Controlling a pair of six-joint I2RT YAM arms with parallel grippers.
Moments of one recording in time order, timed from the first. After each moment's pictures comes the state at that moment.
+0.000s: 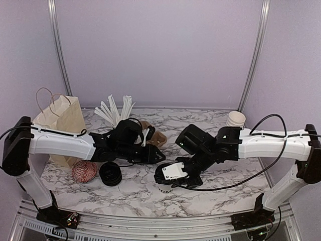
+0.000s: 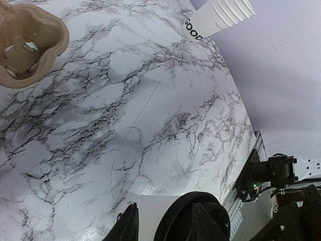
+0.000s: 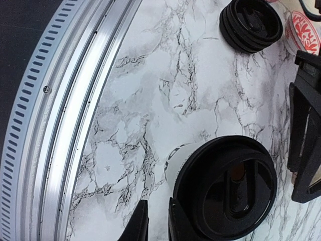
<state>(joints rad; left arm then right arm) -0.98 1.66 1.03 0.02 0.20 -0.77 1.12 1.48 1.15 -0.75 -0.27 -0.74</state>
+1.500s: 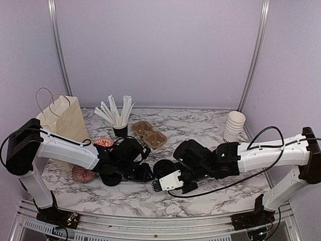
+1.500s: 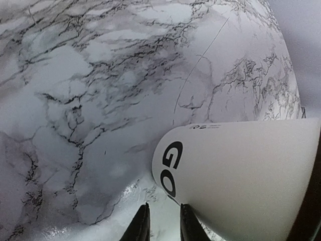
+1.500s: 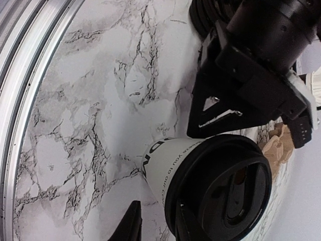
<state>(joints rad) -1.02 1.72 0.90 -0.05 0.17 -0.79 1.21 1.46 0.99 -0.46 0.07 -0.83</state>
